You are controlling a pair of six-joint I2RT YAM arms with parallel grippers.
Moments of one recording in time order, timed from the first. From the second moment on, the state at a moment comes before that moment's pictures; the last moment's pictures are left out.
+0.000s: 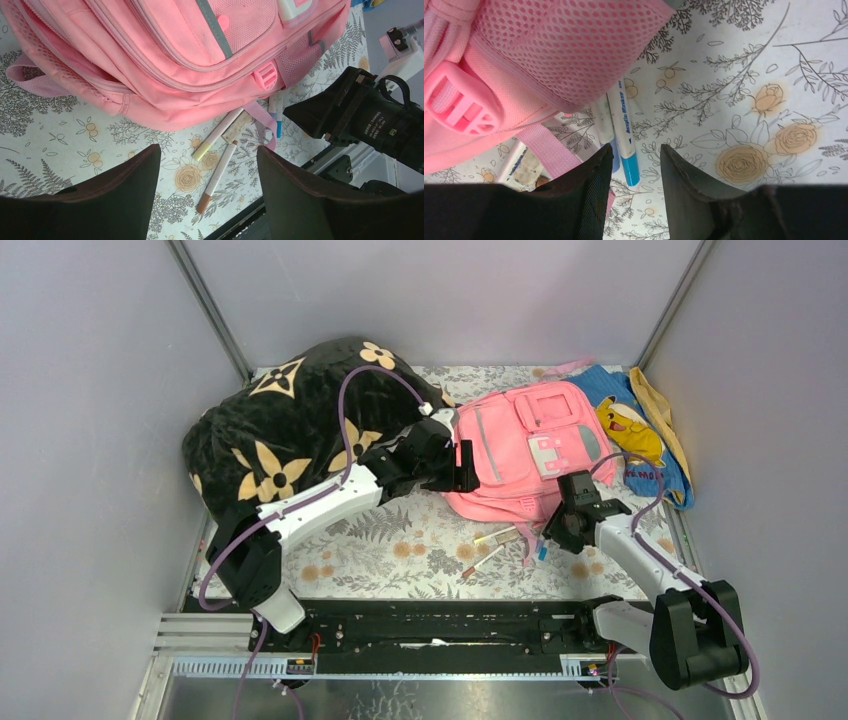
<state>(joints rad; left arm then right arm) -0.80 1.61 1.27 -0.35 0.04 -0.64 0.22 1.13 0.58 -0.66 0.16 0.77</state>
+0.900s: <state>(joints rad) -0.74 1.63 1.27 -0.36 0.04 -0.64 0.22 1.13 0.52 -0.58 0.12 0.77</state>
